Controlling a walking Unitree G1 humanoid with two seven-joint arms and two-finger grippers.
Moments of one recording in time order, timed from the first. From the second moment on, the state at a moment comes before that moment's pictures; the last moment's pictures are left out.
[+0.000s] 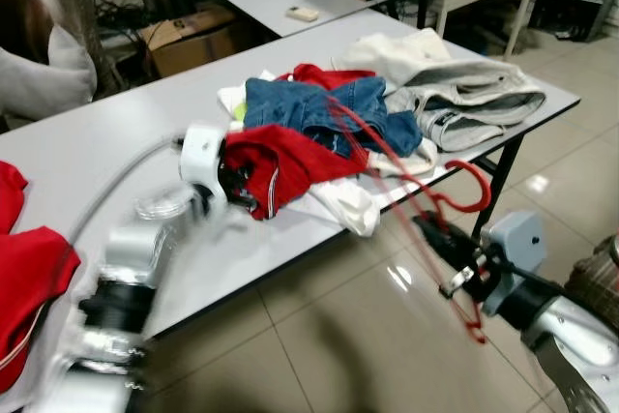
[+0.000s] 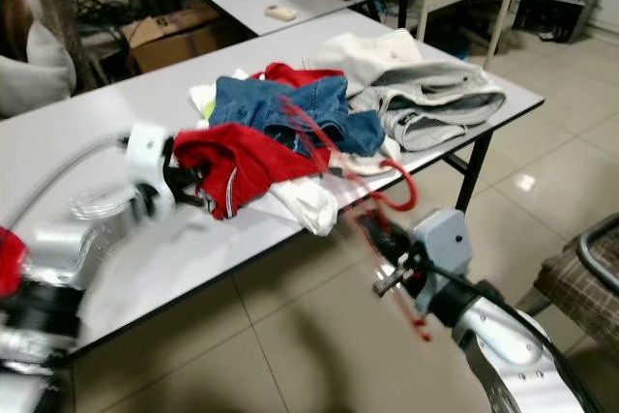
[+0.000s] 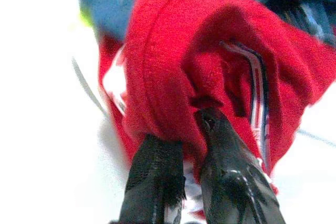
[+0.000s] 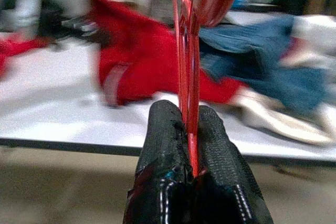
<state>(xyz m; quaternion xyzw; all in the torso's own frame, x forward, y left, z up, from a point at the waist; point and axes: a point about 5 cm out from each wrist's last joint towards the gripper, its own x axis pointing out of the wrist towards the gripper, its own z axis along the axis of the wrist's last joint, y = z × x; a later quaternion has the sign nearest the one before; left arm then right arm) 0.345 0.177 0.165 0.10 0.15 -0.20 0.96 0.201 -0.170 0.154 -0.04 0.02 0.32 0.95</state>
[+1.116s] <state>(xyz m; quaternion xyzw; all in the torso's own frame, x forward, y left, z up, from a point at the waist) 0.337 0.182 0.228 0.28 0.14 -0.34 0.89 0.241 -0.158 0.143 -0.04 0.13 0.38 0.91</state>
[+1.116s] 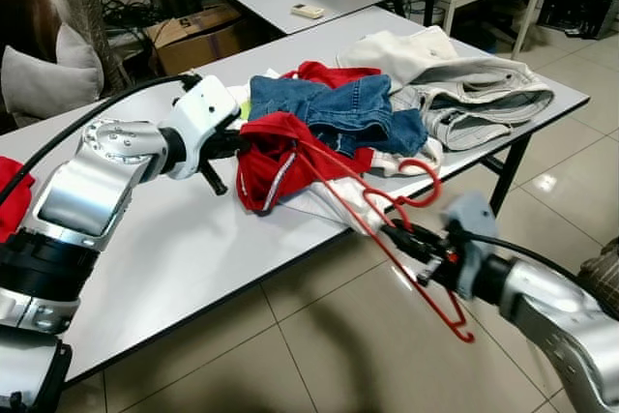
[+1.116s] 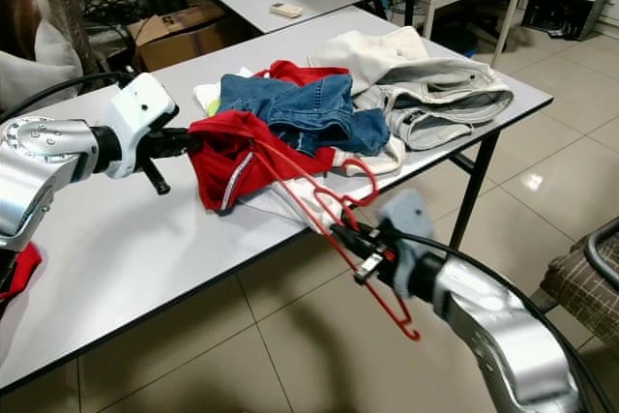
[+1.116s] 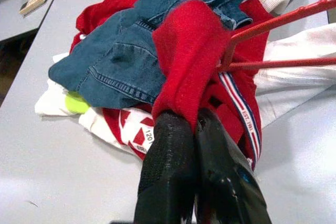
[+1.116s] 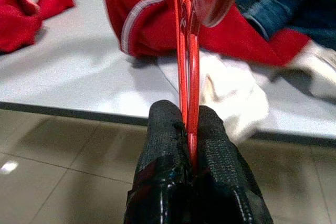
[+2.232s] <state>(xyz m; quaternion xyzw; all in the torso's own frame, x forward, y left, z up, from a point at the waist) 0.368 0.164 0.271 0.35 0.07 -0.40 0.85 0.245 -0.144 0.165 0.05 0.04 0.34 0.94</state>
